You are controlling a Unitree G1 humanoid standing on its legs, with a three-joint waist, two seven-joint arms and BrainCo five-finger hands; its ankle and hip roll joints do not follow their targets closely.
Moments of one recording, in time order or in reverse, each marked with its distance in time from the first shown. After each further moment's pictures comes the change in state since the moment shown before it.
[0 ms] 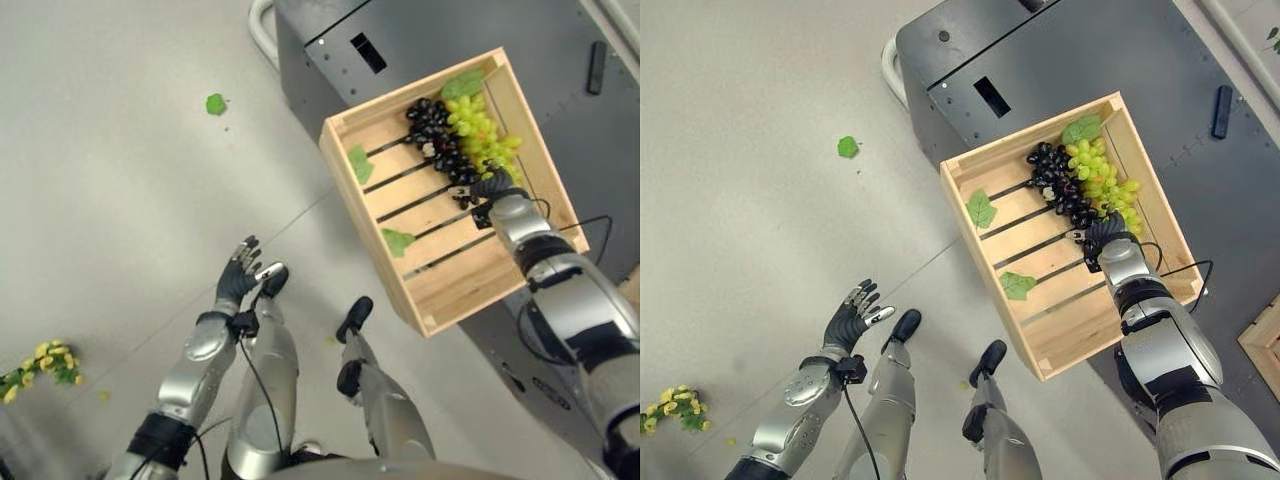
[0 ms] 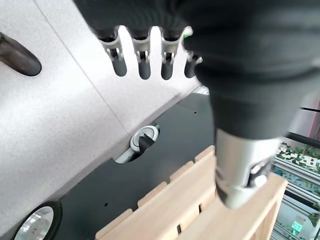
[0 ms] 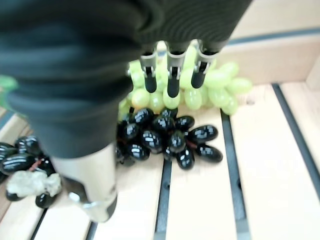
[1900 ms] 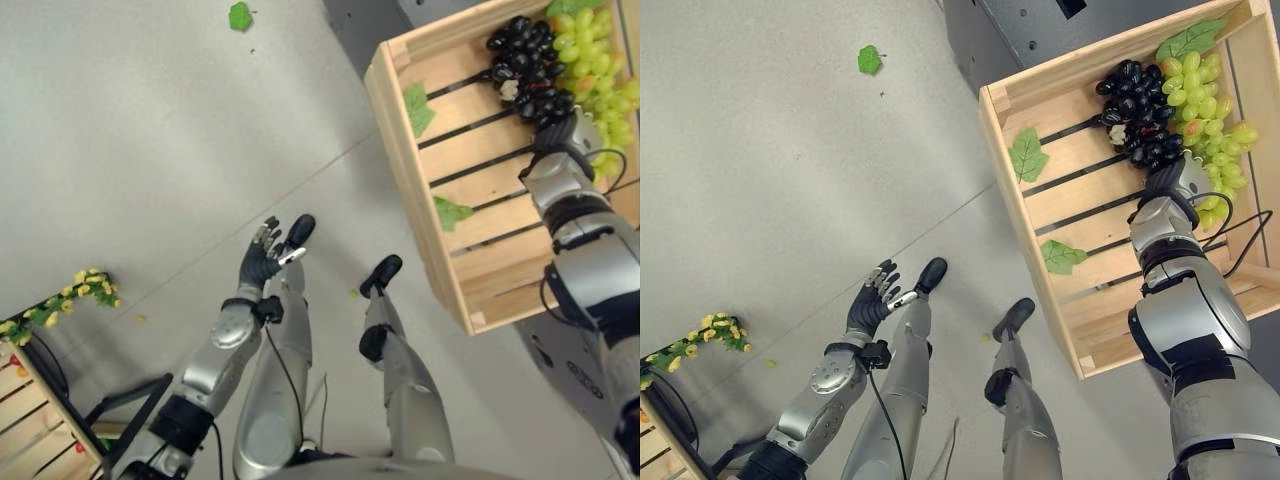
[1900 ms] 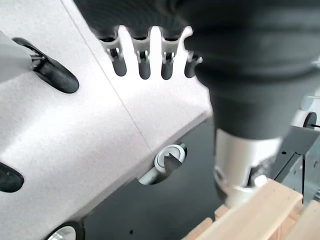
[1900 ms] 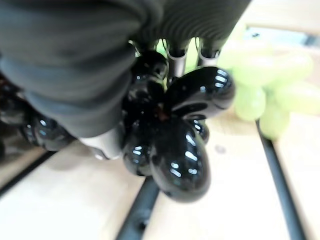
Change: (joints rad) left arm -0.076 -0.015 -0.161 -0.035 -0.001 -0.071 0.138; right arm -0.218 -0.085 0.040 0.148 -0.171 0.054 -0.306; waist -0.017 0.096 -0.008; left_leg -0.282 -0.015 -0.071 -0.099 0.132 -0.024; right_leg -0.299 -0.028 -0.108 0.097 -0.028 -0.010
